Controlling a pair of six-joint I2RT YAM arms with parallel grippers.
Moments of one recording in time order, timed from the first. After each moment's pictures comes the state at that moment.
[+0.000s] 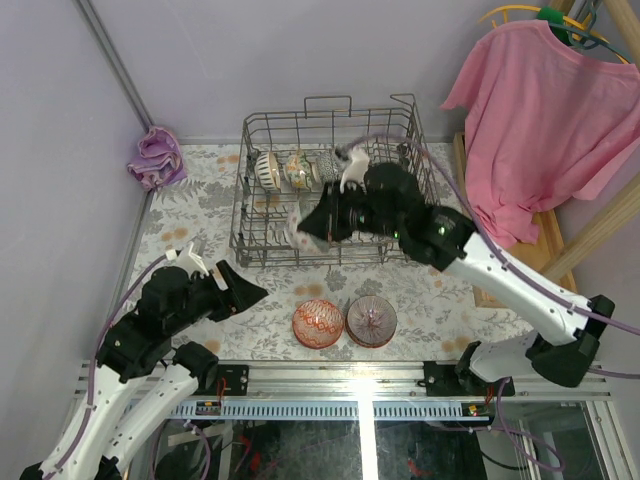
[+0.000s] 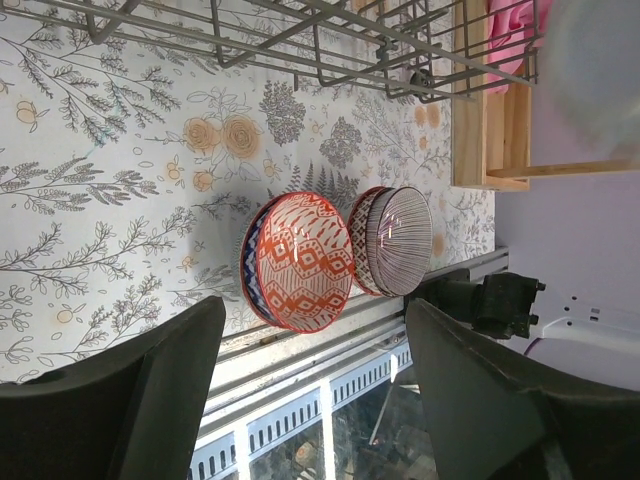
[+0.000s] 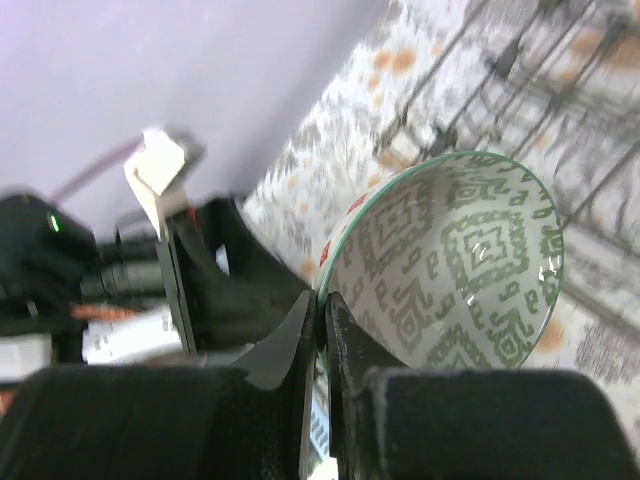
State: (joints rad) left arm -0.50 0.39 0.74 -0.87 0.19 -0.85; right arm 0.98 1.31 1.43 -0.48 -0.14 0.62
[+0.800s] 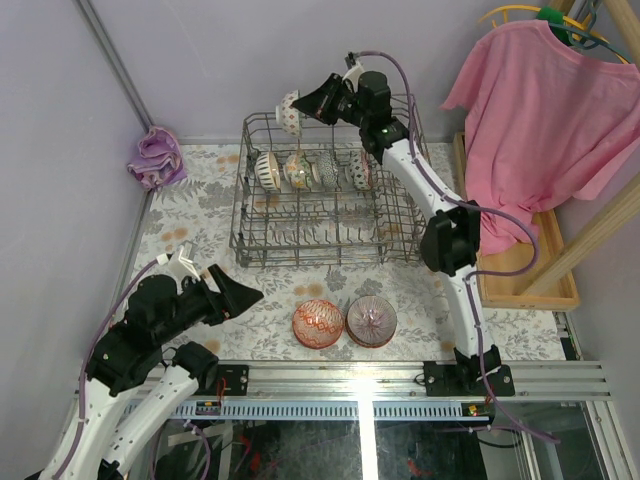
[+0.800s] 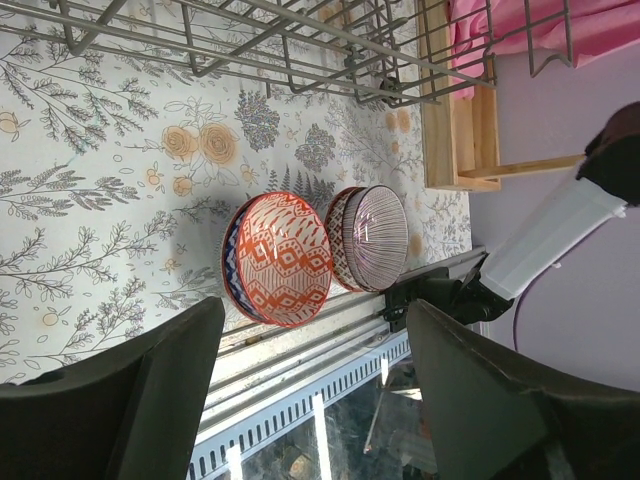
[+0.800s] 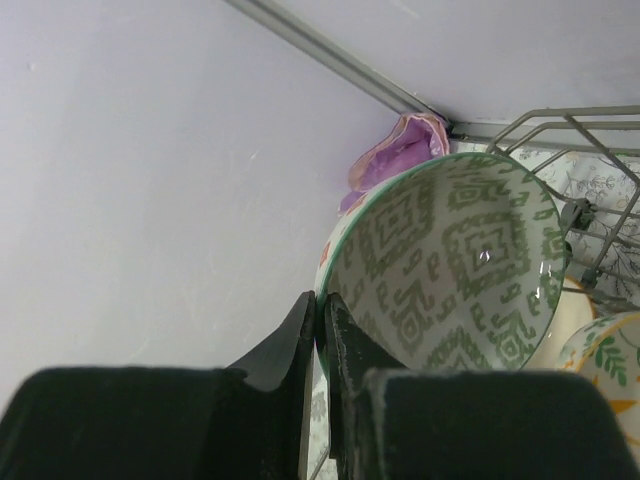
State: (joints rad) left arm -0.50 0.33 0.77 -0.90 0.21 -0.86; right arm 0.47 2.32 2.37 -0.05 -0.49 0.93
